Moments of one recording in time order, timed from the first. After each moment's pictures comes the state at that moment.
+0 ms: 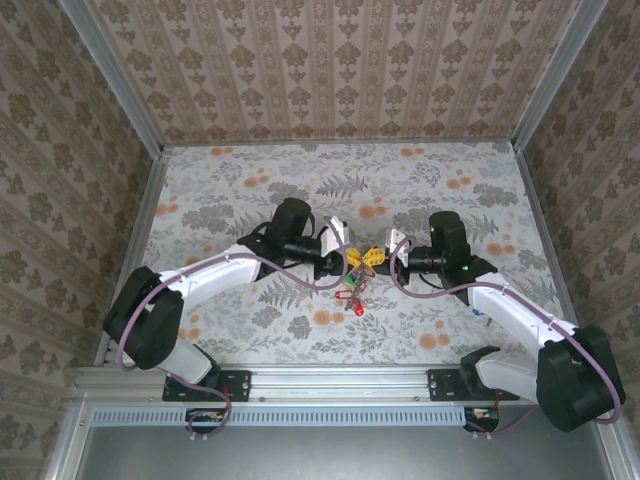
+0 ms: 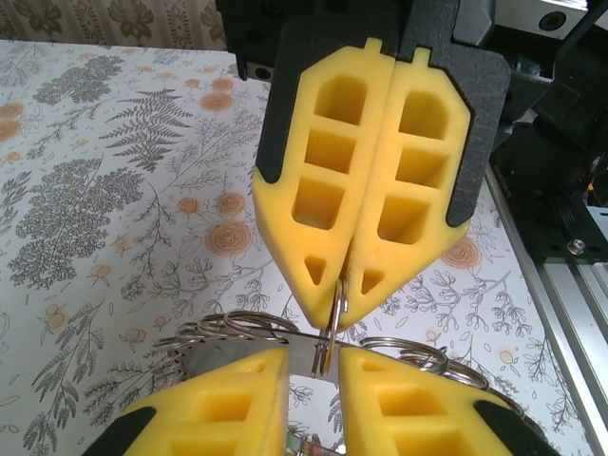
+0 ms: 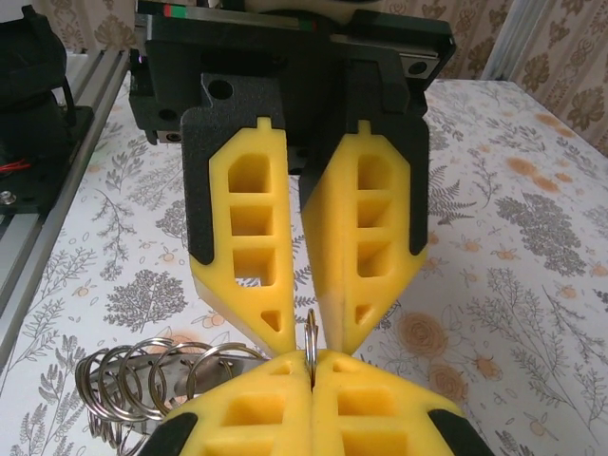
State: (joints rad) left arm -0.76 1.51 0.93 0.00 0.79 0.40; right arm 0.32 1.14 0.60 0.03 -0.89 -0.57
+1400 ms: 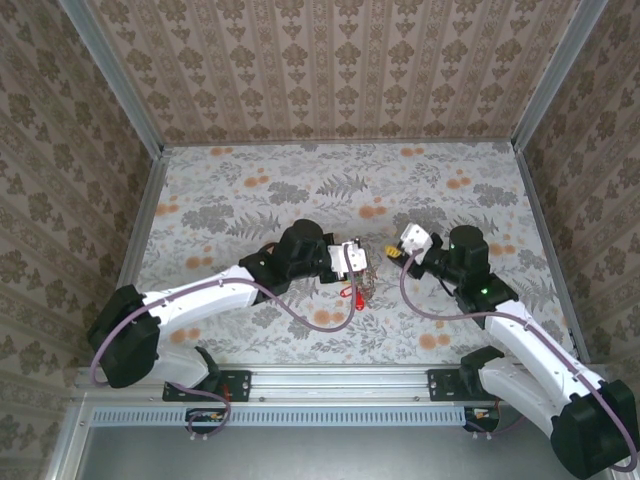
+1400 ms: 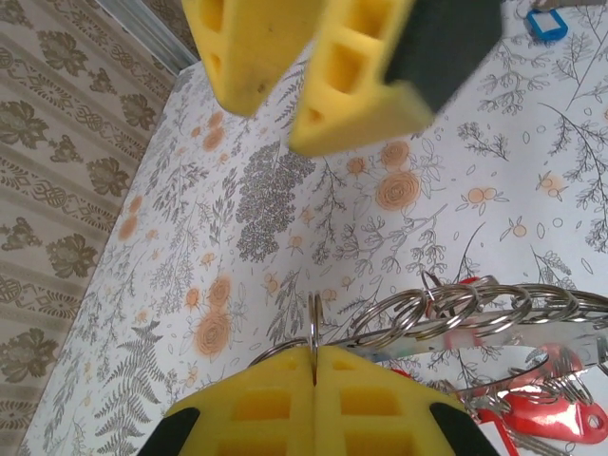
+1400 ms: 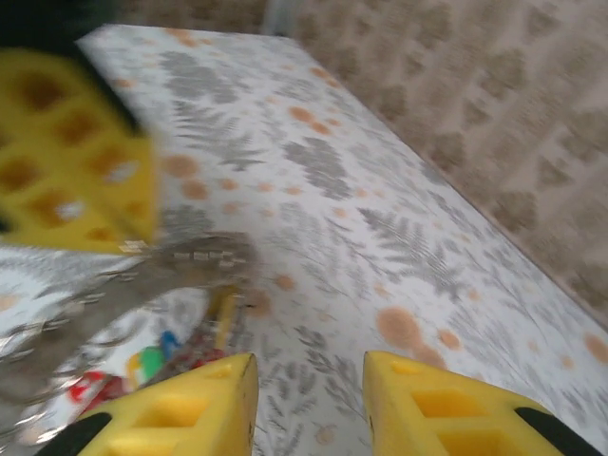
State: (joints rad) left arm -0.96 1.37 0.86 0.07 0.17 0.67; right arm 0.32 0.87 0.52 0.02 -0.35 -0.46
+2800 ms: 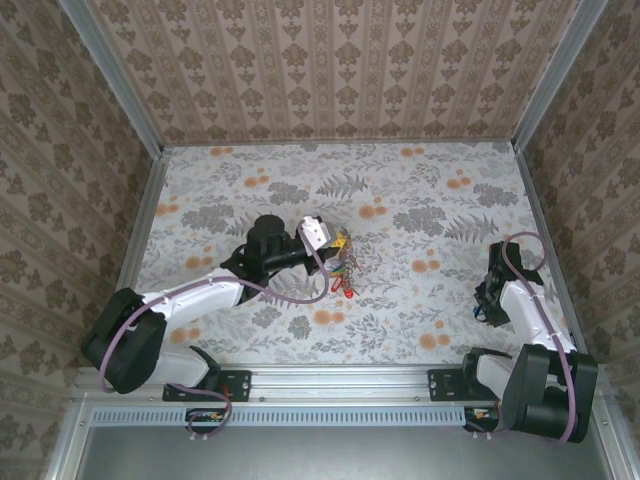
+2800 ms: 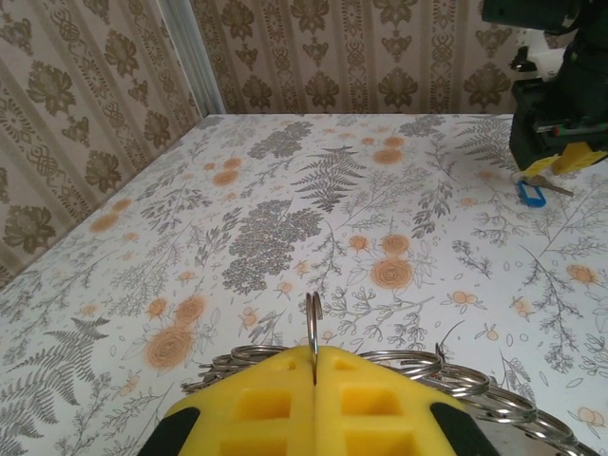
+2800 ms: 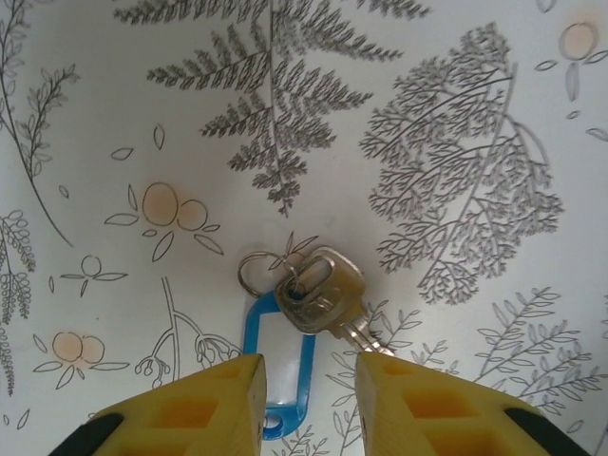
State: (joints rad) left arm -0.74 1.35 0.67 0.44 0.50 0.29; right arm -0.26 1.08 0.53 -0.81 0.21 1.00
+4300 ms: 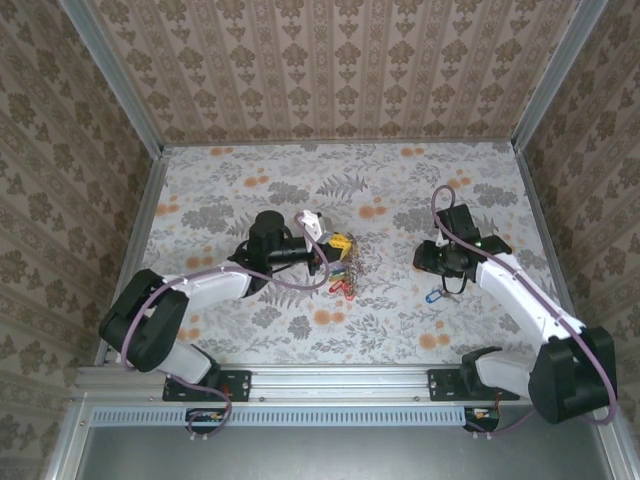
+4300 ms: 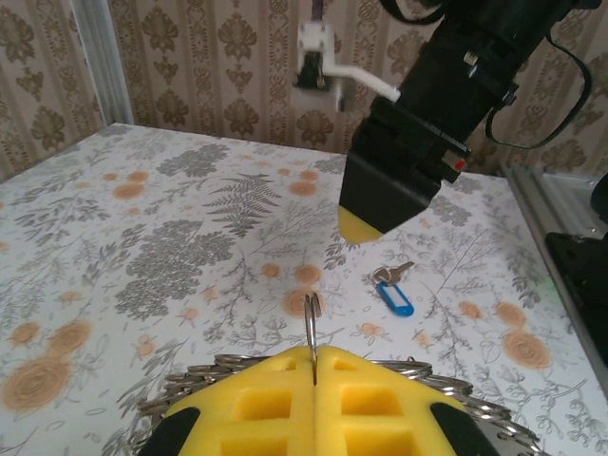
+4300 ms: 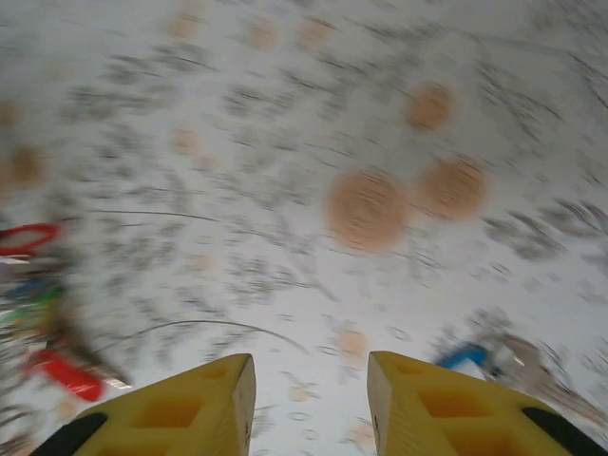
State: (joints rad) left arm -0.69 1.49 0.68 0.63 0.77 0.08; right arm 0.22 1.16 0.81 -0.68 -0.09 0.45
